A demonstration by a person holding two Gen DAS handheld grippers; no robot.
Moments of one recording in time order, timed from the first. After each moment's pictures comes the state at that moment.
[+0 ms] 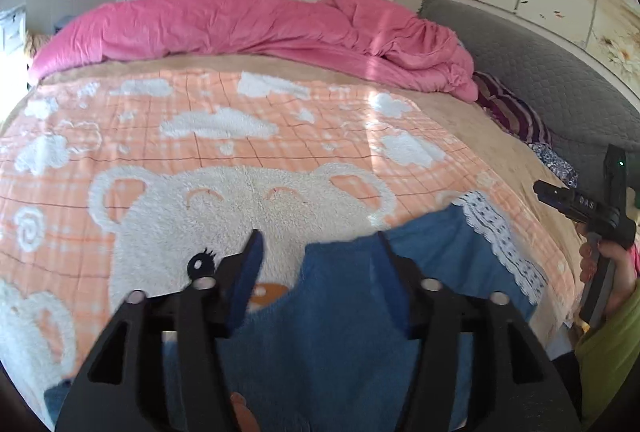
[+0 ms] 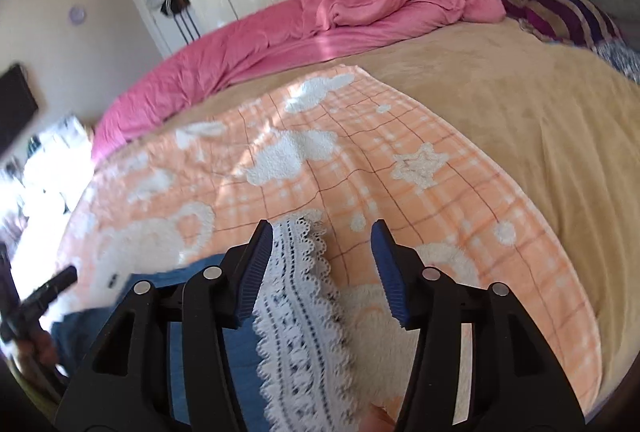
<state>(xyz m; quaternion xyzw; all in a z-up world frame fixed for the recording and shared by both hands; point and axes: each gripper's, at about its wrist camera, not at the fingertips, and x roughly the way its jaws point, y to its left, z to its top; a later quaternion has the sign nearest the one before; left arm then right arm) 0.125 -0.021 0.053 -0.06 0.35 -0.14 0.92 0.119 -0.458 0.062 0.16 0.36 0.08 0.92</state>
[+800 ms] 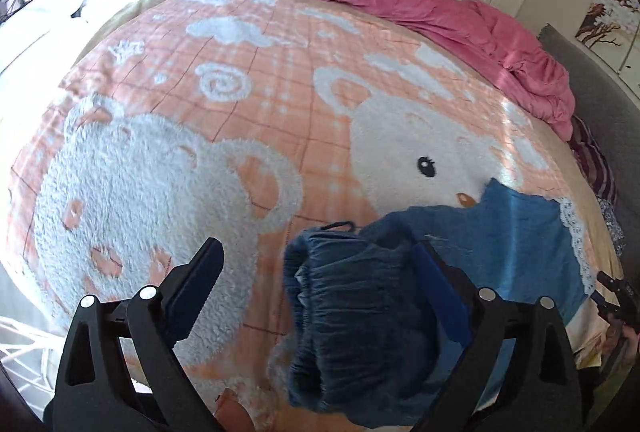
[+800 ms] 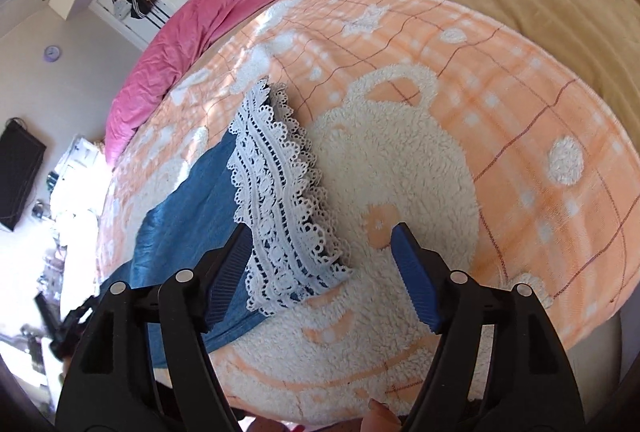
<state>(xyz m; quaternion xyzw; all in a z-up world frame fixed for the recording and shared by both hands) 0.055 0.145 0.000 -0.17 0.43 0.05 0.89 0.041 -0.481 -0.009 0.28 0.45 0.08 0.84</state>
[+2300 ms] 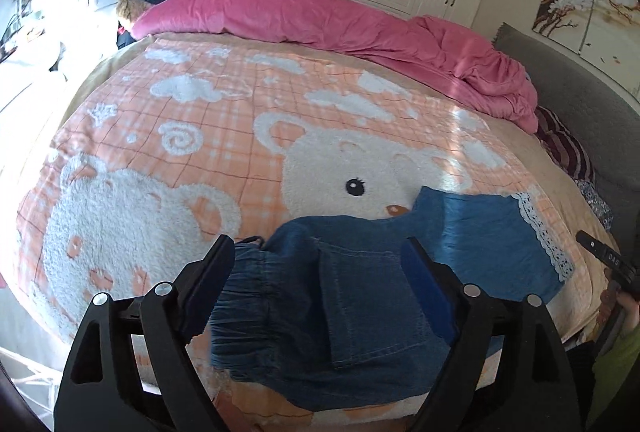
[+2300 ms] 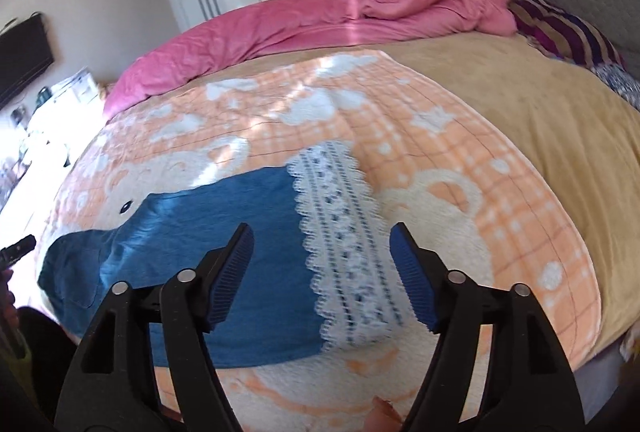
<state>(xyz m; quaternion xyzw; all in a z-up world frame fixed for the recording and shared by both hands) 0.018 0.085 0.059 -0.11 0.36 -0.01 0.93 0.039 -0.405 0.052 0.08 0.36 0.10 0.92</state>
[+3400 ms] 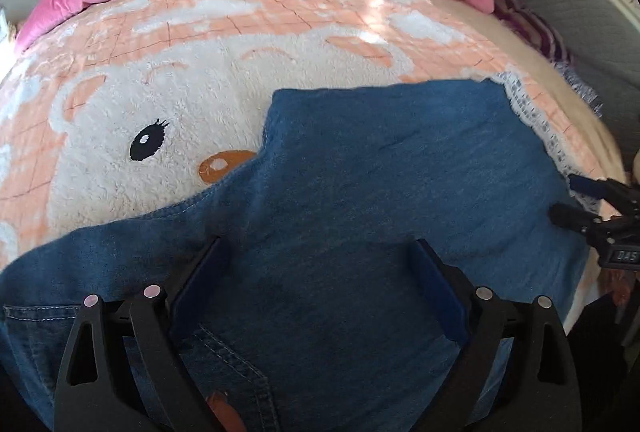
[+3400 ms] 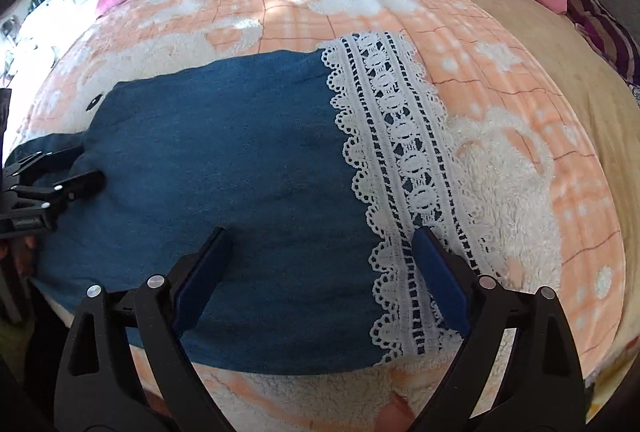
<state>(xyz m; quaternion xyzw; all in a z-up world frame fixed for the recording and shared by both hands) 0.135 -0.057 -0.039 -0.01 0.48 -0.13 0.87 0.073 -0.355 -0.015 -0.03 0.50 0.11 0.86</state>
